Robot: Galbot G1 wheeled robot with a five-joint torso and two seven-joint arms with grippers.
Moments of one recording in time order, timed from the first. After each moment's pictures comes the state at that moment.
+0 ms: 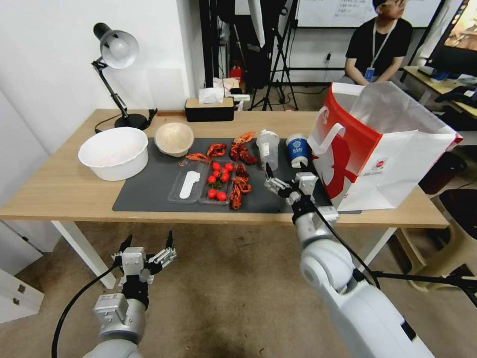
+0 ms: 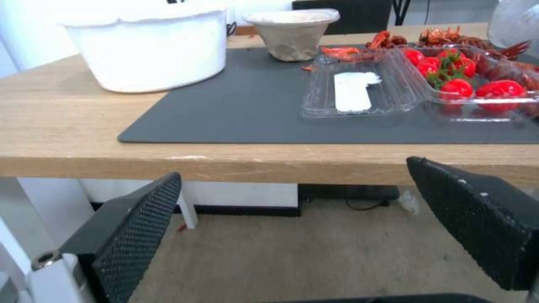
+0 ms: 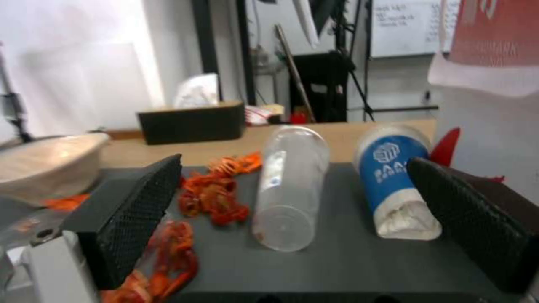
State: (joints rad) left arm 1.80 -1.44 -0.54 -2.25 -0.15 0.10 -0.15; right arm -1.03 1.19 0.09 1.94 0.42 -0.14 0.42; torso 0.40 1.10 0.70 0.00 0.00
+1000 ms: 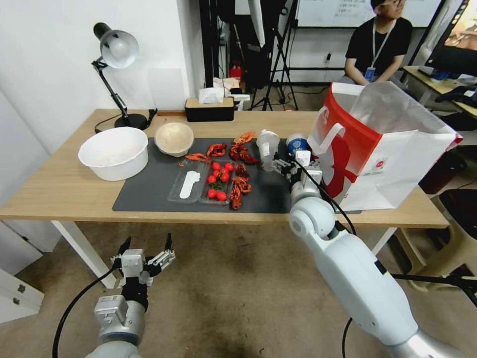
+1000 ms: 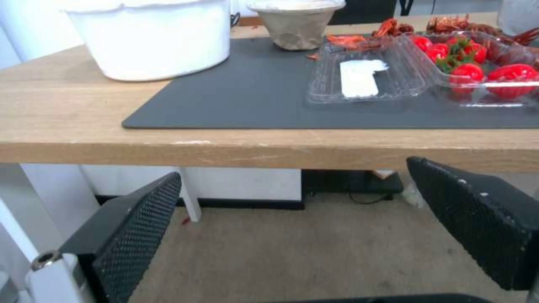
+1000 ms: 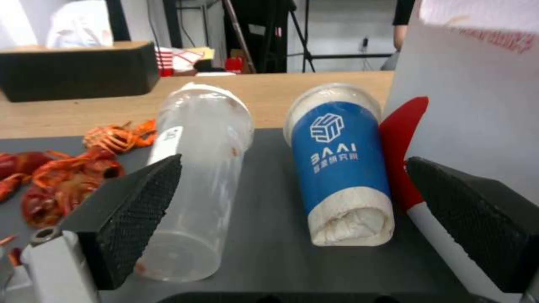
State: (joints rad) left arm 1.80 -1.45 -0.54 -2.24 -0.14 0.10 -0.15; right arm -0.74 1.22 0.03 1.71 0.56 -0.36 0.63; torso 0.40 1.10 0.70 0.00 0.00
